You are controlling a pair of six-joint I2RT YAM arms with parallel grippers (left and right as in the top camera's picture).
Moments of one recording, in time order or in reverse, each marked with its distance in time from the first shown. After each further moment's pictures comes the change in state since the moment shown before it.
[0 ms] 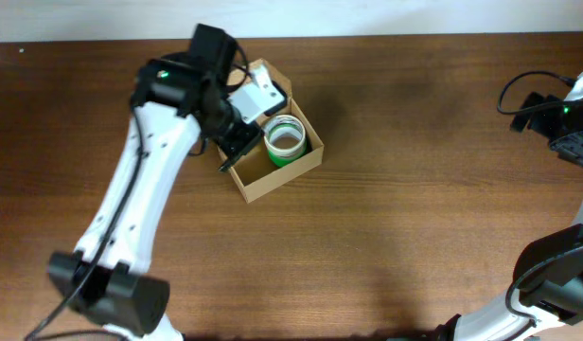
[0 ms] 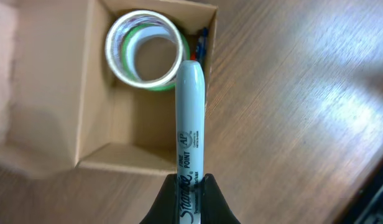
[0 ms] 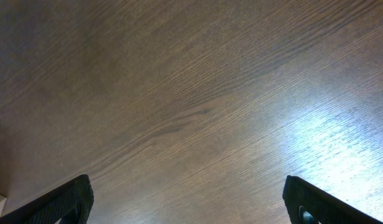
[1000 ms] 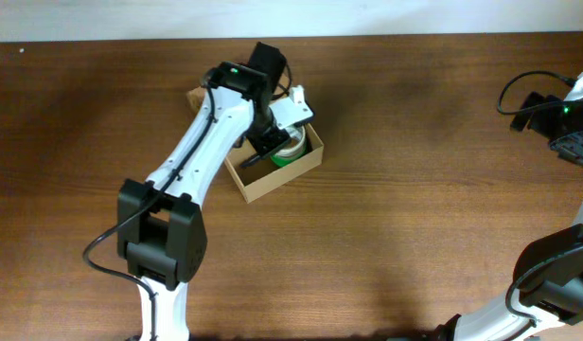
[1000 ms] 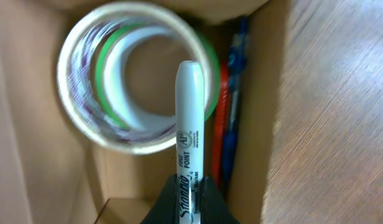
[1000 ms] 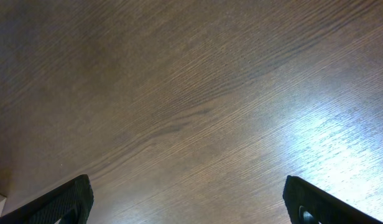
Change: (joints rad) left arm -0.094 0.283 0.000 0.167 -0.131 0.043; right arm 0.000 0.000 0.000 0.000 0.000 0.000
